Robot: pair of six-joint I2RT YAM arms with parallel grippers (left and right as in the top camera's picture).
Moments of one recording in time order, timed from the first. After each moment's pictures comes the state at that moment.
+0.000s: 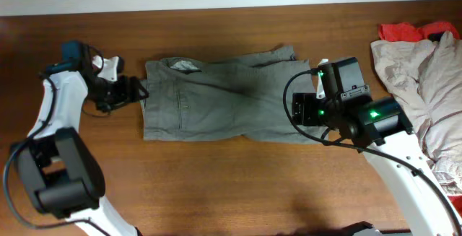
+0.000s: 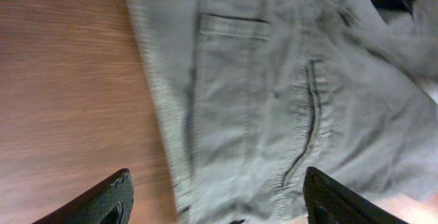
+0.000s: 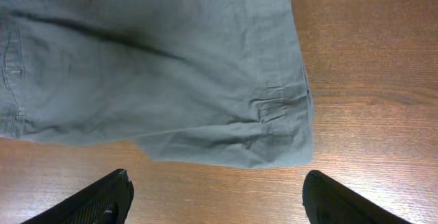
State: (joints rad) left arm 0.24 1.97 1.50 -0.96 0.46 0.09; right arm 0.28 1.29 1.24 -1.00 0.02 0.31
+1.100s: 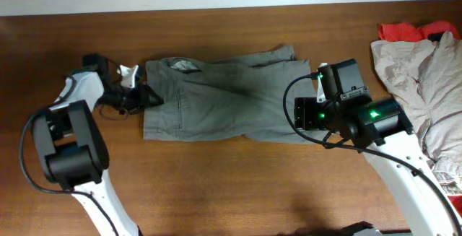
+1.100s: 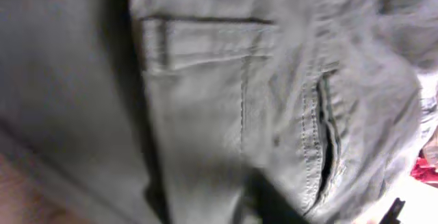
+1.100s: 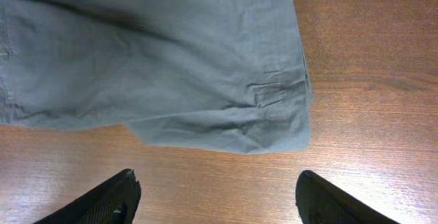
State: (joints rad) left arm 0.22 2.21 1.50 -0.85 0.68 0.16; right arm 0.28 1.29 1.24 -1.04 0.02 0.30
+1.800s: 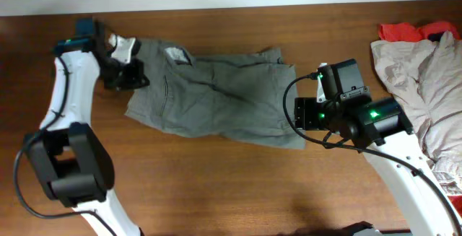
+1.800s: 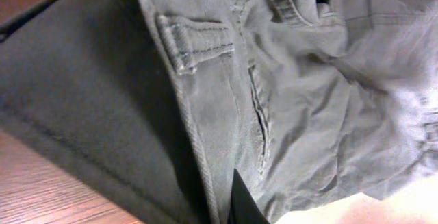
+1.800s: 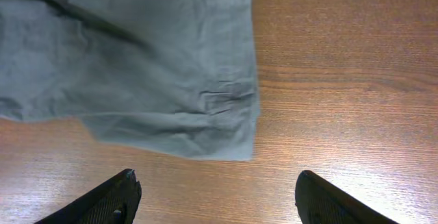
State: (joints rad) left arm 0.13 2.03 1.75 -1.10 0.41 0.16; right arm 0.28 1.29 1.24 -1.04 0.02 0.29
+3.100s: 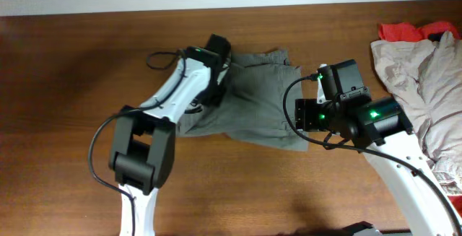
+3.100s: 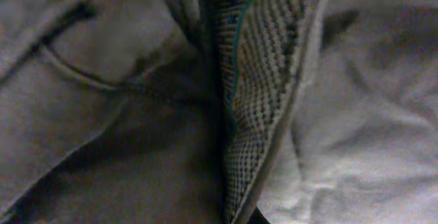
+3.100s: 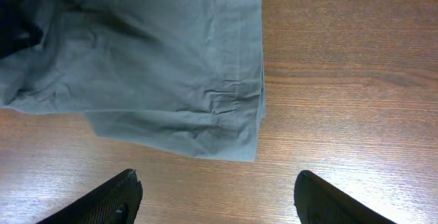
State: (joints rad) left arm -0.45 2.19 1.76 -1.05 -0.15 0.00; right arm 0.28 1.29 1.24 -1.06 0.02 0.29
